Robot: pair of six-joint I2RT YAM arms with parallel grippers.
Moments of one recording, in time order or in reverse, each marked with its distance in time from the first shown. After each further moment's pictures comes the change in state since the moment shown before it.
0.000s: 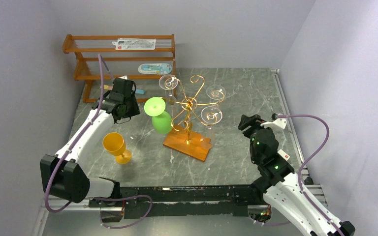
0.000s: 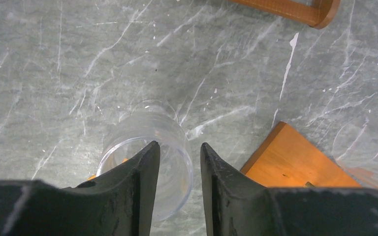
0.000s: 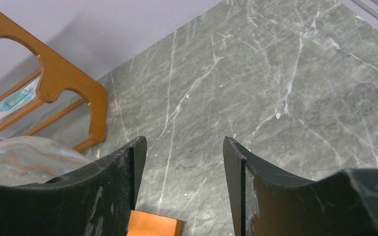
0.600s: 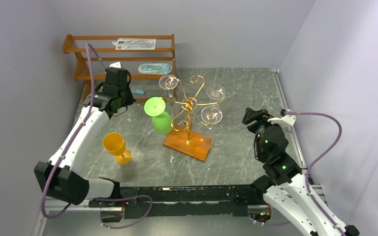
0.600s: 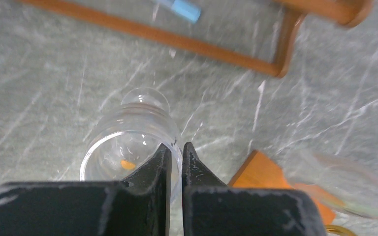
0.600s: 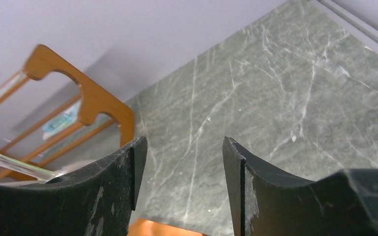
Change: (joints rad) left arm 0.000 -0.007 0.140 -0.029 -0.058 0.006; right arm 0.000 -0.003 0.123 -0.043 0.005 -0.003
